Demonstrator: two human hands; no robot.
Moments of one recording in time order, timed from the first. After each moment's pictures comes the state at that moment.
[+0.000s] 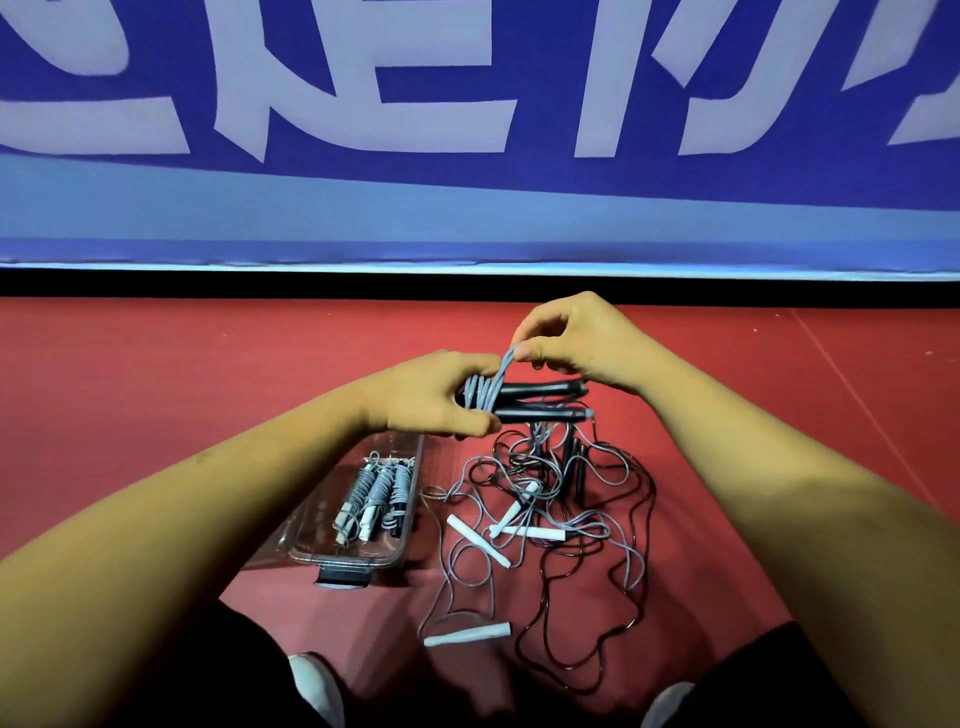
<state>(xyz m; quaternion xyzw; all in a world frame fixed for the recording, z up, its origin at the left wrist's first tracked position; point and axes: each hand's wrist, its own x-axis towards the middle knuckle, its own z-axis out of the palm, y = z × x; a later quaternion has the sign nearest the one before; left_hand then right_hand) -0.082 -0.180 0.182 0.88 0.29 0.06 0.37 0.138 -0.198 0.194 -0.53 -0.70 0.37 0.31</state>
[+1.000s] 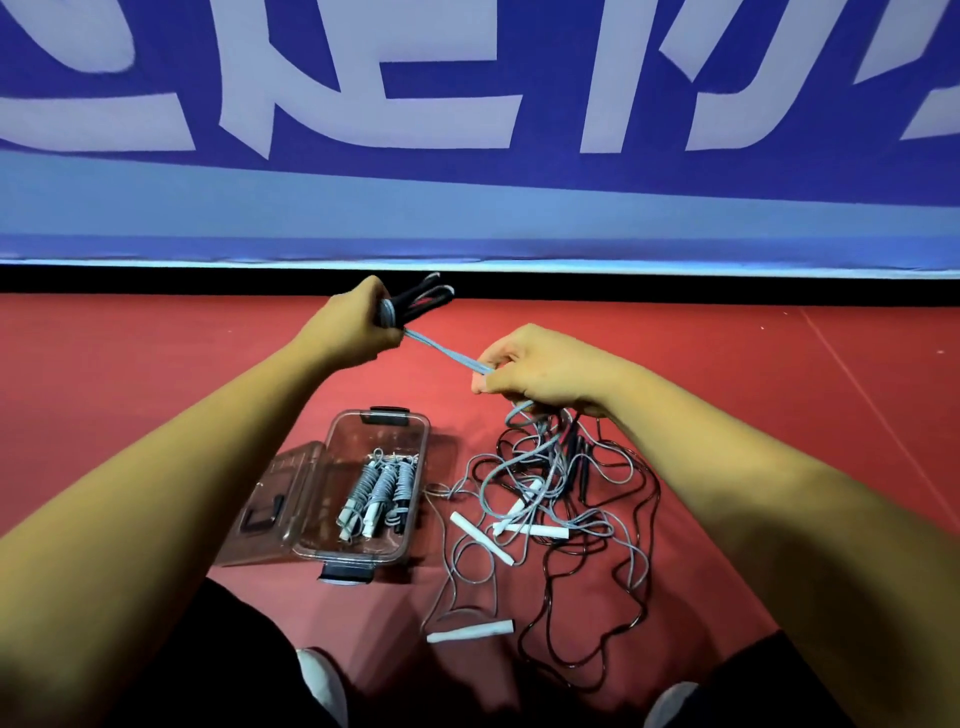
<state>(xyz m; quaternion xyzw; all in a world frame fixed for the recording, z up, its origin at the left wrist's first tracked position) -0.139 -0.099 0.162 0.77 0.59 0.16 0.19 0.094 -0.208 0.196 -0.57 -0.67 0.45 0.17</state>
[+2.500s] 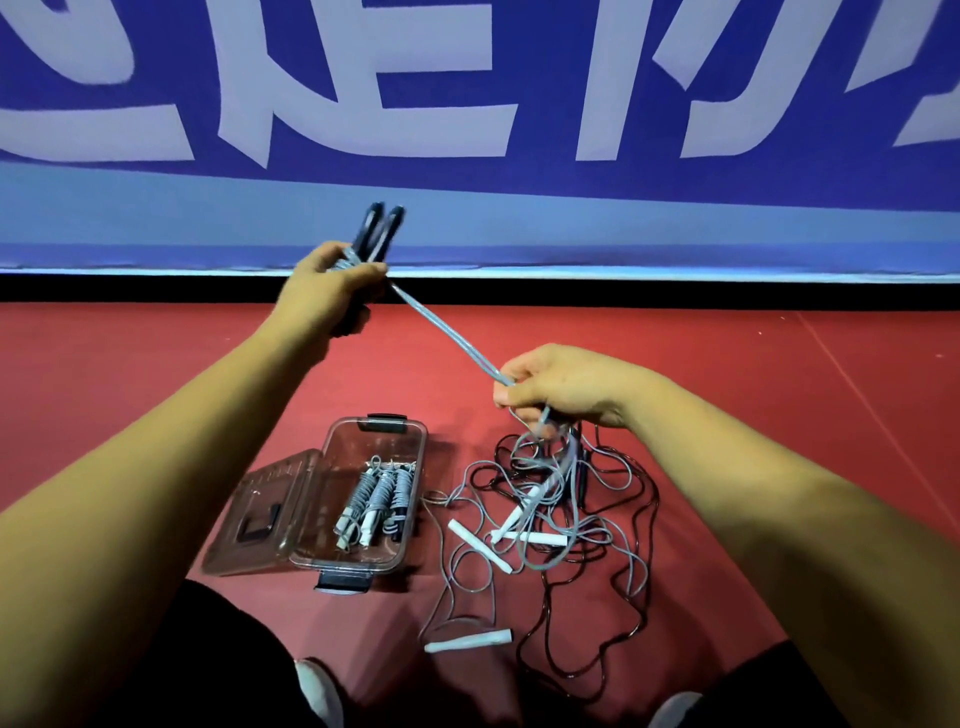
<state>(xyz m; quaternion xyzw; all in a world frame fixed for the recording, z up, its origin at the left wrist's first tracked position) -0.129 -0.107 0.200 0.53 0.53 0.46 0.48 0.117 -0.209 0.177 -0.53 -0.58 0.59 0.19</state>
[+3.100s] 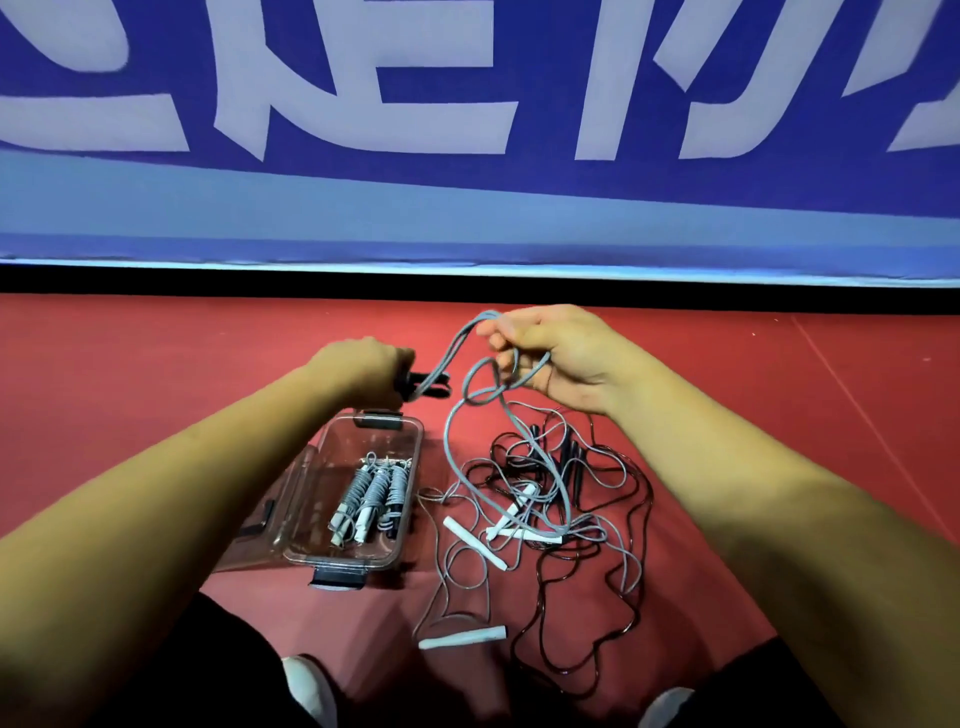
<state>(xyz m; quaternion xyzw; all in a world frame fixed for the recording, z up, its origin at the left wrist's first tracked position) -0.121 -0.123 0.151 0.84 0.52 -0.15 0.04 0.105 -0.205 0.196 -0.41 -0.39 0.69 0.44</state>
